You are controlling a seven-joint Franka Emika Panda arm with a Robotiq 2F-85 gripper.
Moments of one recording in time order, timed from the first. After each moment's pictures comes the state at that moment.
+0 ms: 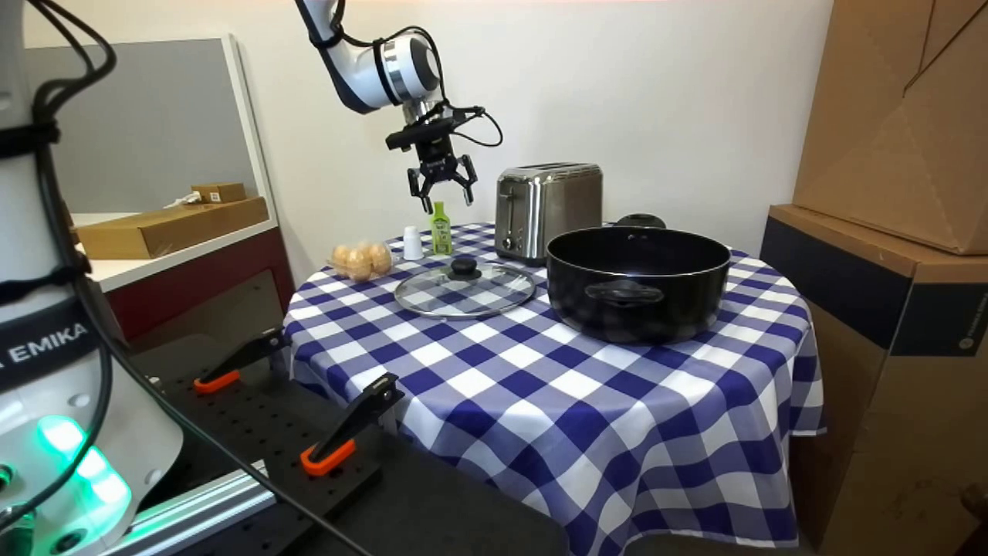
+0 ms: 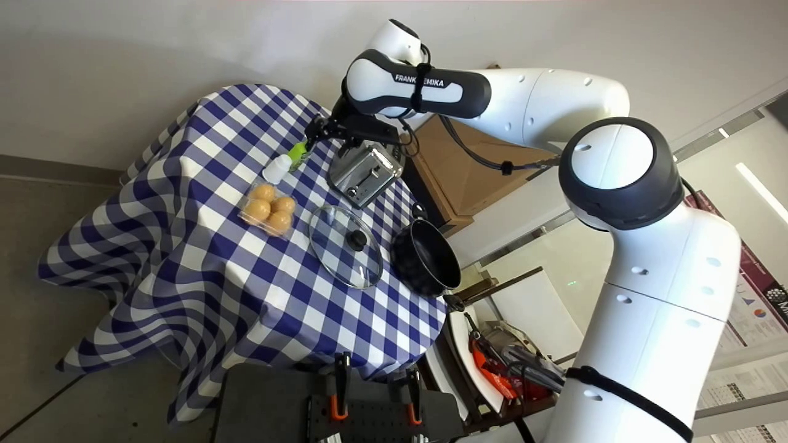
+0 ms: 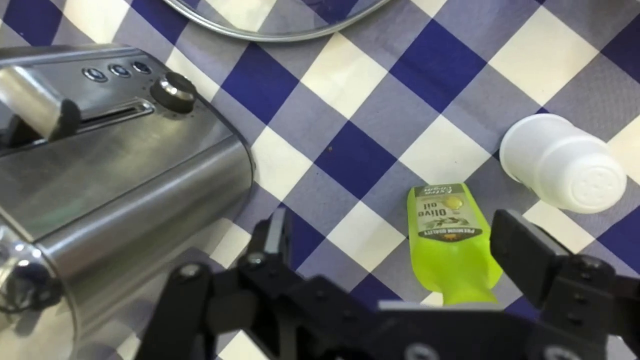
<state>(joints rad) 0.28 0.75 0.07 -1.50 -0.34 2.19 0.12</state>
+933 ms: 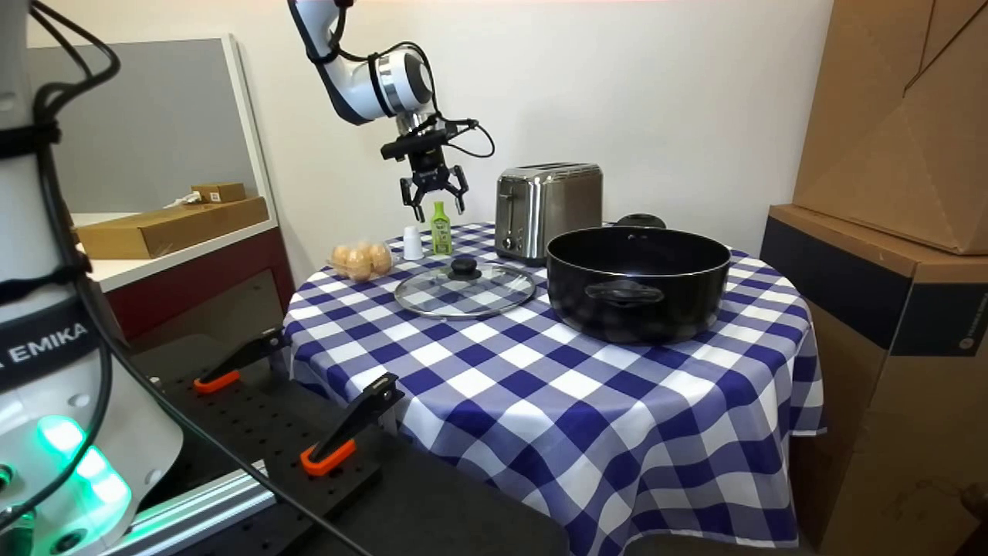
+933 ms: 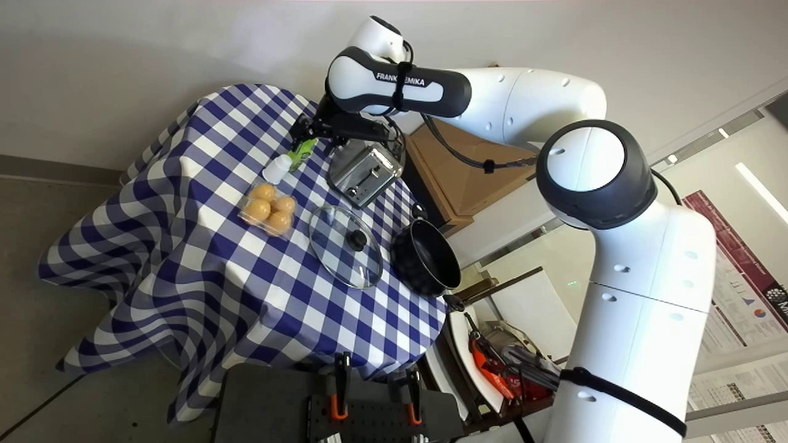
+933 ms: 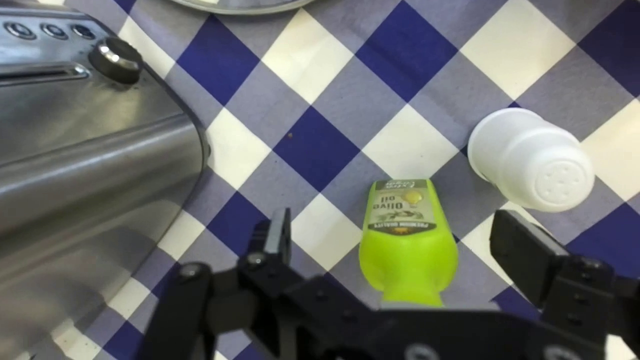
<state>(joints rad) 0.31 0.82 0.07 -1.42 -0.34 2.17 0.09</state>
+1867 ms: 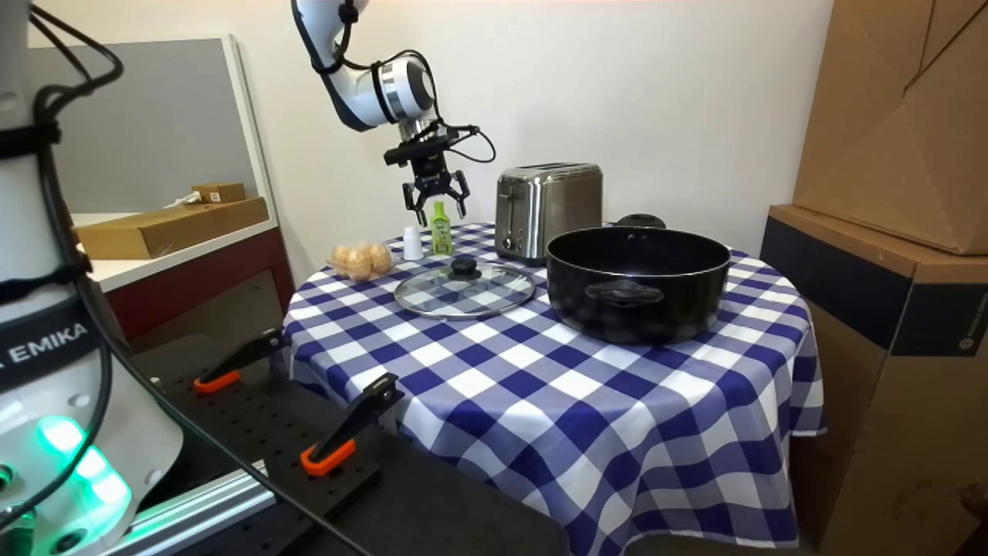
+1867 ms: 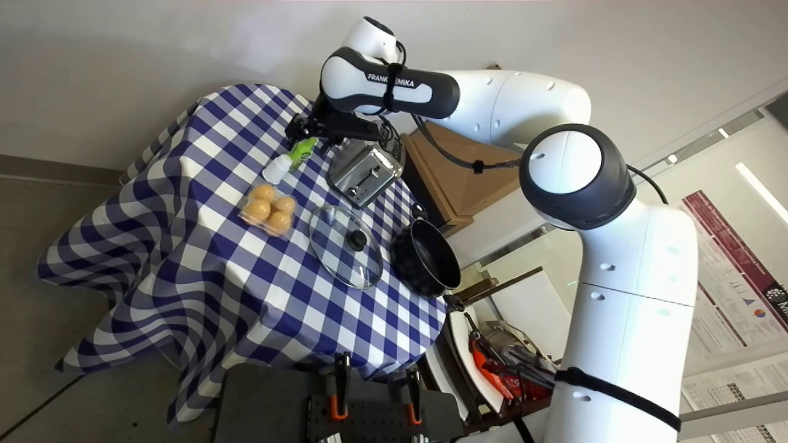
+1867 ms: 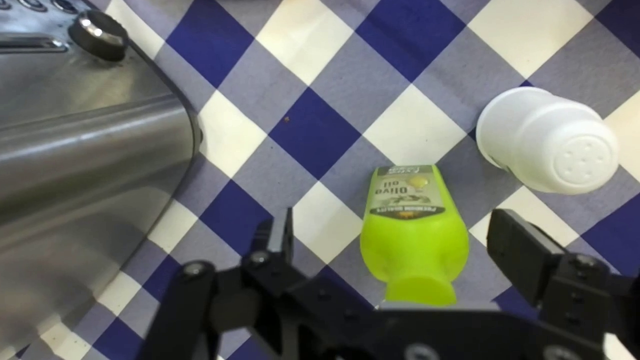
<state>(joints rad) 0.32 0.88 0.07 -1.35 -0.34 2.15 0.09</state>
